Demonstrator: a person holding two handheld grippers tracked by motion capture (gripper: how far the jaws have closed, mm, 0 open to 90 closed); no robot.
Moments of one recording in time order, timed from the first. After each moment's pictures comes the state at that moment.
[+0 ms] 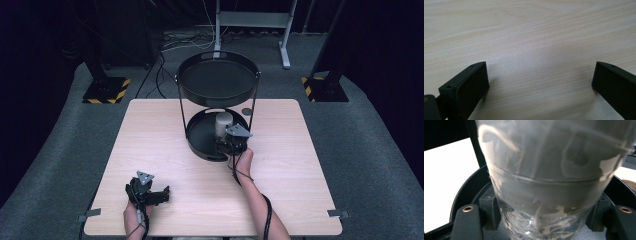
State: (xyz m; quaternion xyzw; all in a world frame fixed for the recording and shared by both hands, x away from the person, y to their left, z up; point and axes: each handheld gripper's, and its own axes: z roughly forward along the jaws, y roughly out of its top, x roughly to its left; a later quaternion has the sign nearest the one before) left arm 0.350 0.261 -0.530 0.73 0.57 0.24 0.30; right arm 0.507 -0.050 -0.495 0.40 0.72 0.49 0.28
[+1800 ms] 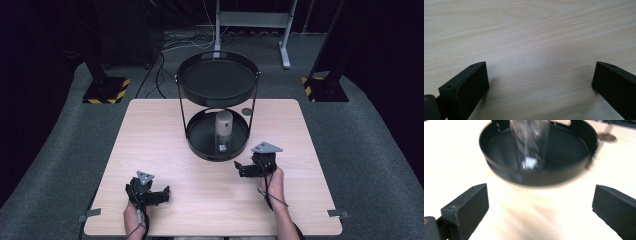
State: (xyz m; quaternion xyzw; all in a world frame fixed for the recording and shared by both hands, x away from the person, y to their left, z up) left arm 0.350 0.261 -0.530 0.73 0.57 0.24 0.30; right arm 0.413 -0.140 -0.477 0.43 0.77 0.42 0.21
